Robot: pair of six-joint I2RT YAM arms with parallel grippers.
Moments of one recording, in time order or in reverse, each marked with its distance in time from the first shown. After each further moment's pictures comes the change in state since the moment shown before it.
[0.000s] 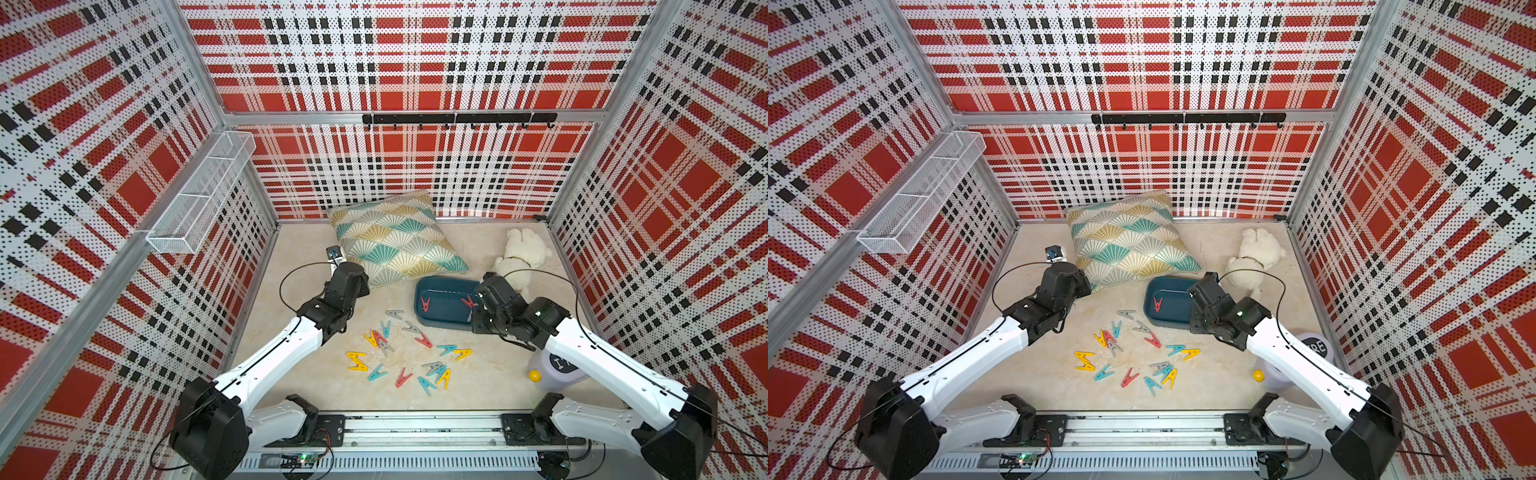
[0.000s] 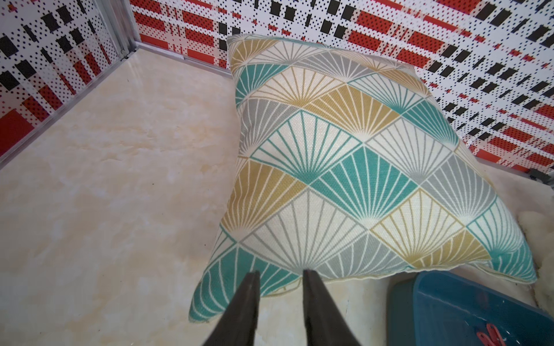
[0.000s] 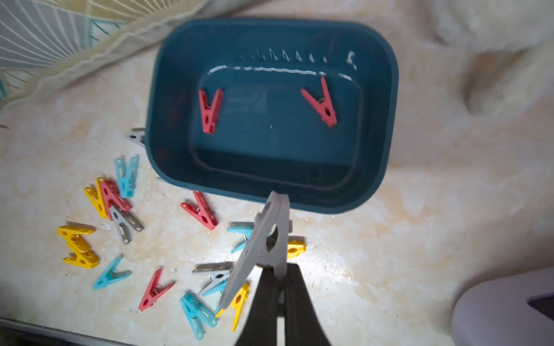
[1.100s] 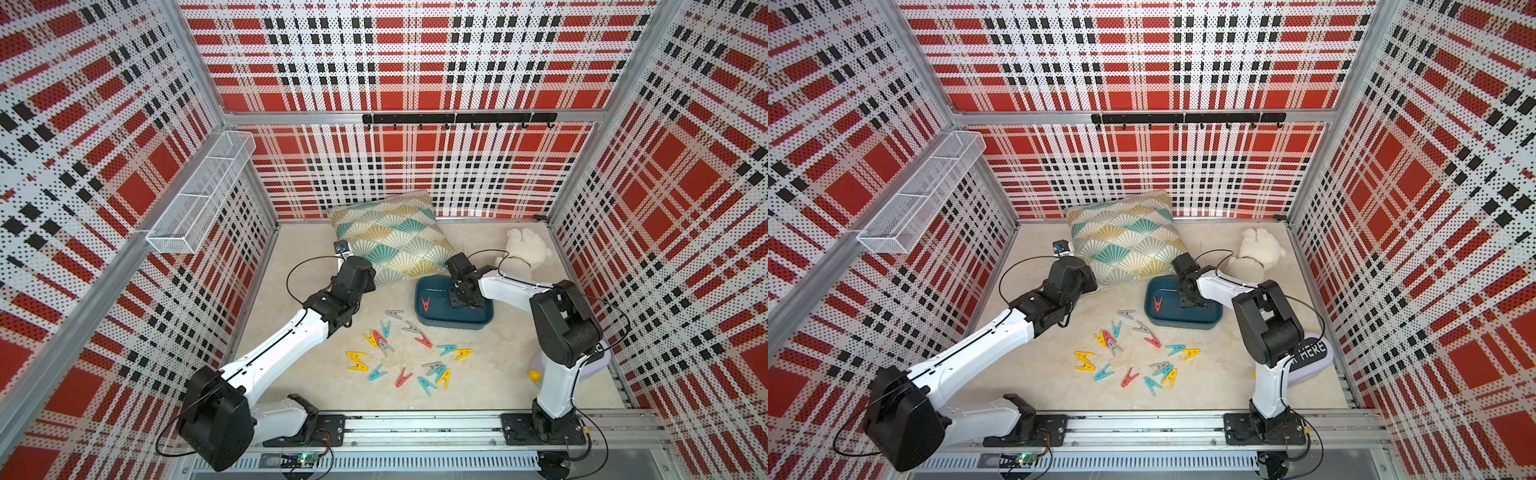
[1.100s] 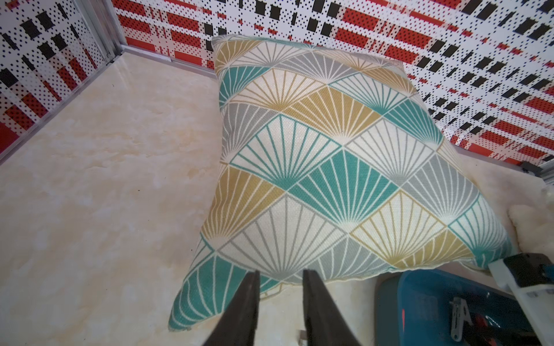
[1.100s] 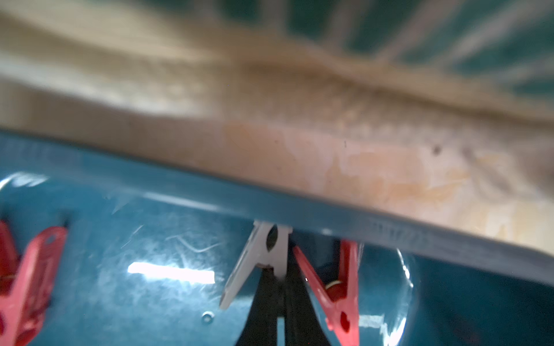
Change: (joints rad) left arm -0.019 0.045 0.079 -0.033 -0.010 0.000; right arm -0.194 0.721 0.154 0.347 0.016 -0.309
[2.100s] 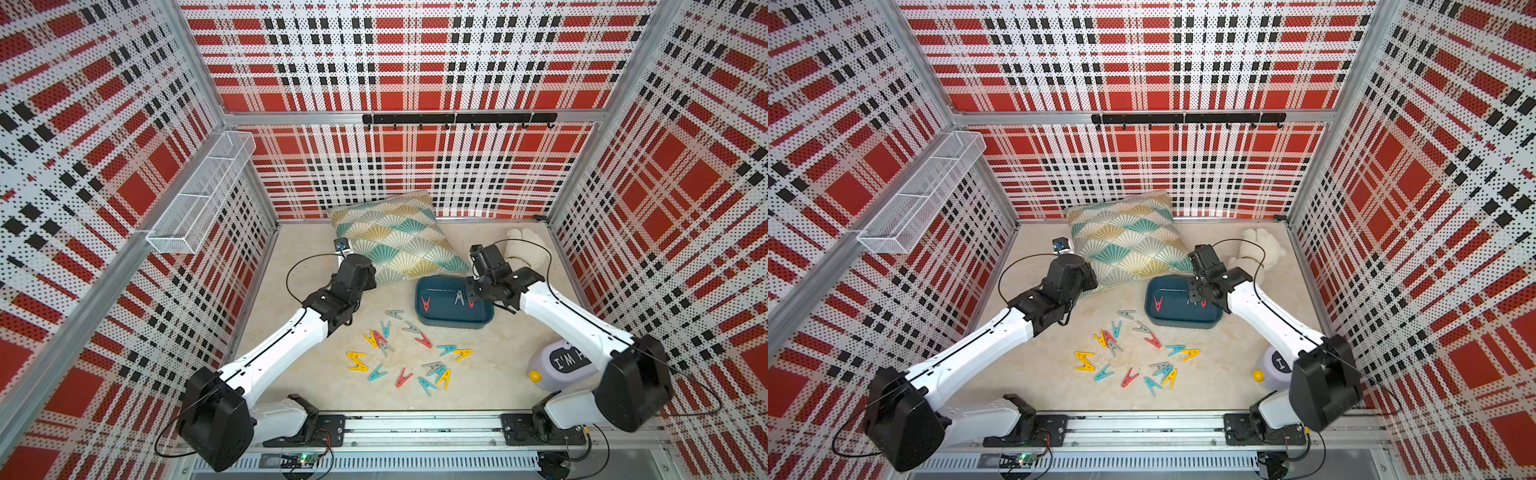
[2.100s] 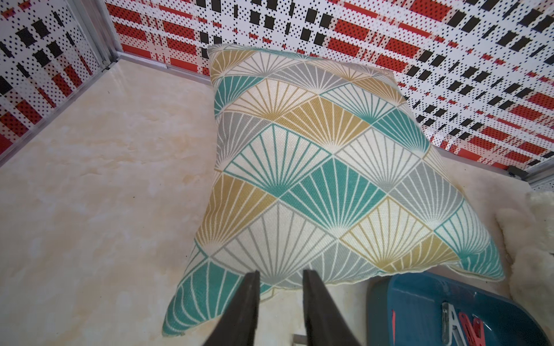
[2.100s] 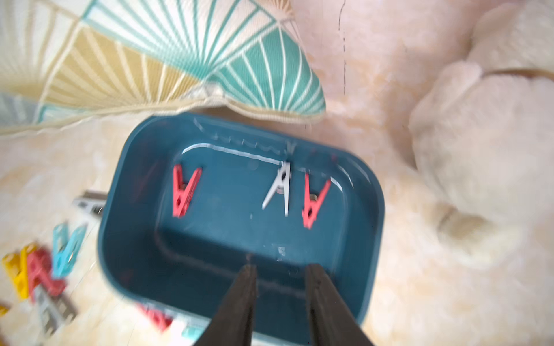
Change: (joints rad) left arm -0.008 -0.001 0.018 -0.003 0.008 0.004; right arm 0.050 -0.543 -0.116 -0.172 -0.069 0.021
